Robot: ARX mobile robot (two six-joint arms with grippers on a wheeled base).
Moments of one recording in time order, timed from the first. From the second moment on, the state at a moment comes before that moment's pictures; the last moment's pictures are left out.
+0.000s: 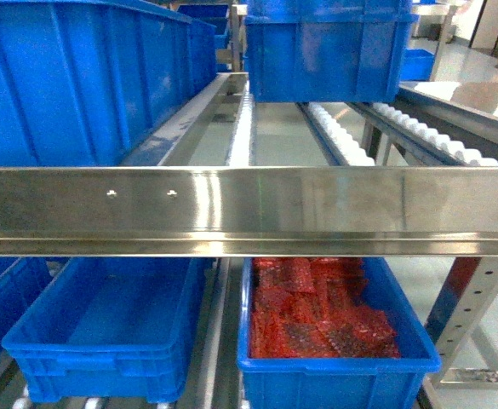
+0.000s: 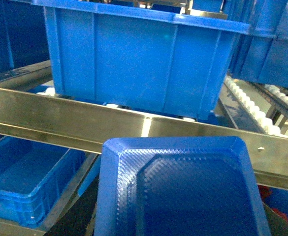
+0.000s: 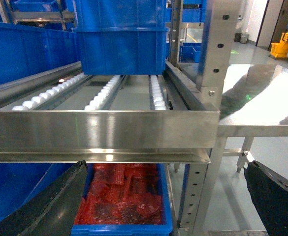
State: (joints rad) left arm -0.38 0.20 0.19 -0.09 -0.53 -0.13; right arm 0.00 0.01 0.01 -0.01 0.00 0.00
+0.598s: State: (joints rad) left arm -0.38 0.20 0.19 -0.09 -0.53 -0.13; right arm 0.00 0.01 0.01 0.00 0.00 0.00
